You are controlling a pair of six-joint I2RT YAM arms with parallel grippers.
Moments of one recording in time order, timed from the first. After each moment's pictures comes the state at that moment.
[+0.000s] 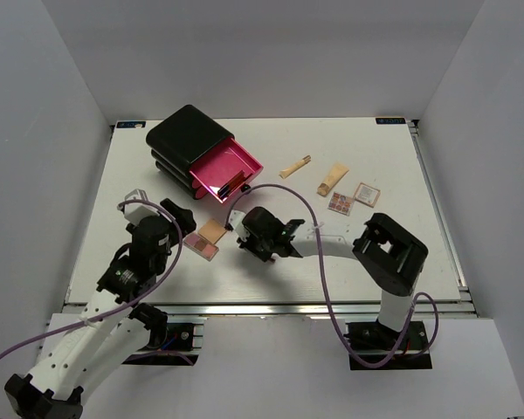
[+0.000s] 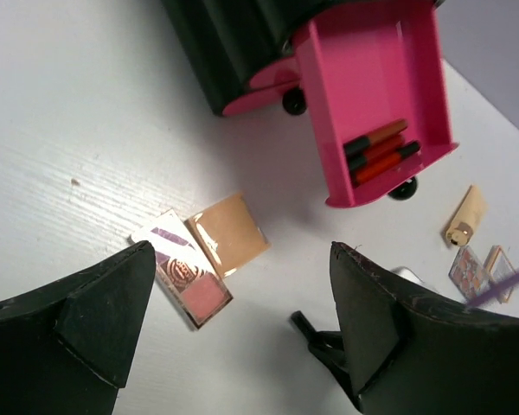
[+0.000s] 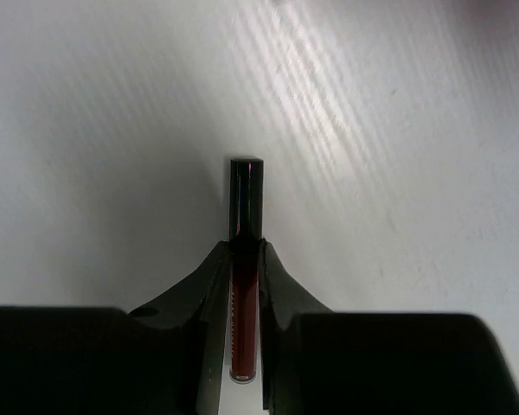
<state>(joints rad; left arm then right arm) -0.51 0.62 0.62 -0.43 -0.54 -0.78 1.03 1.84 1.09 -0.17 0.02 -0.14</state>
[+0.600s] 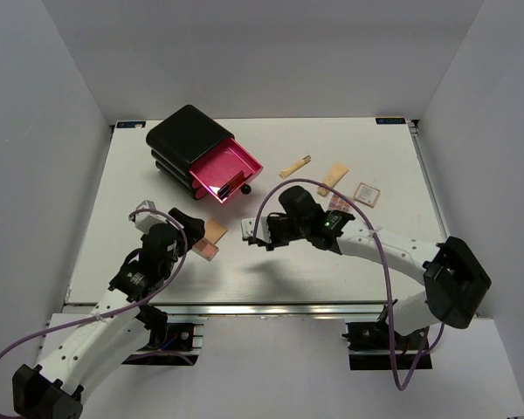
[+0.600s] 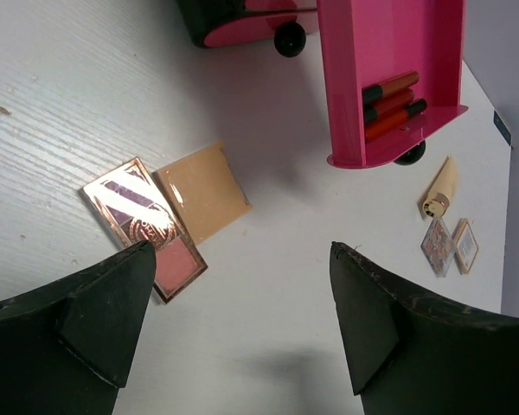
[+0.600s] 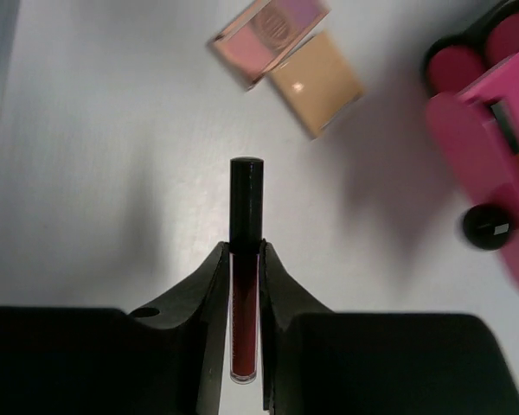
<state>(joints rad) -0.51 0.63 0.46 -0.32 -0.42 -0.95 0.92 1.45 0.95 -0.21 -0.44 -0.81</state>
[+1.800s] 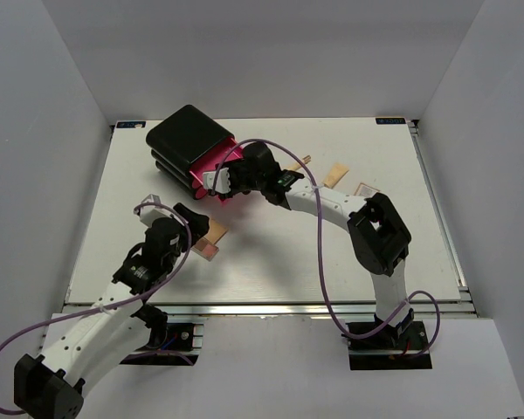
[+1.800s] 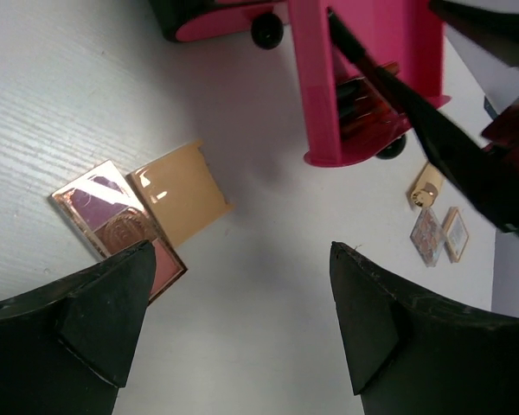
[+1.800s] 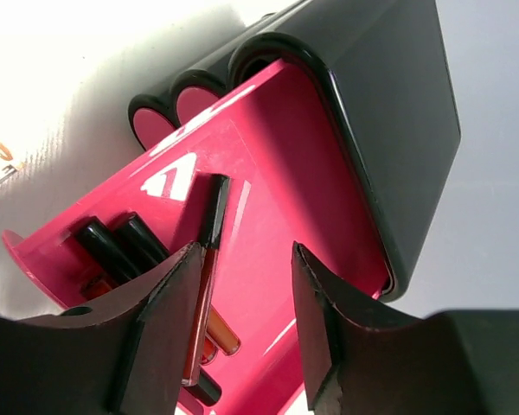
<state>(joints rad) -0.51 0.70 0.47 -0.26 -0.38 -0.95 0.83 2.00 1.56 0.03 -0.33 -1.11</state>
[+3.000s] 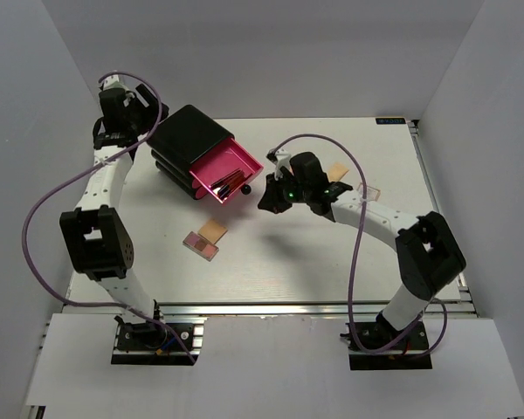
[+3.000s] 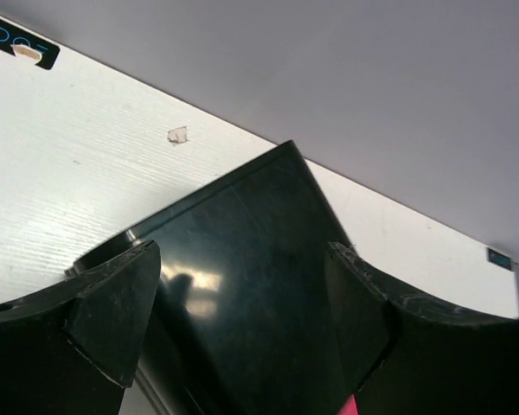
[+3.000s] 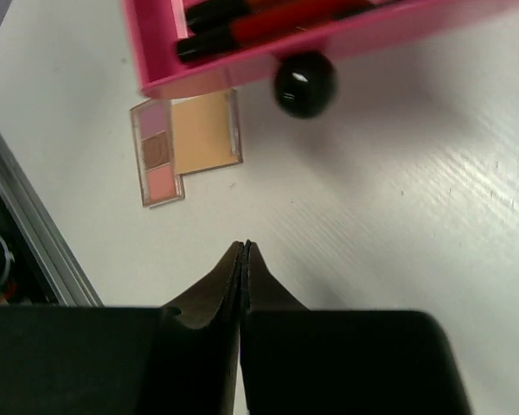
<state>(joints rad) 0.09 1.76 1.60 -0.16 0.12 -0.52 0.68 1.63 1.13 -0.05 -0.43 0.18</state>
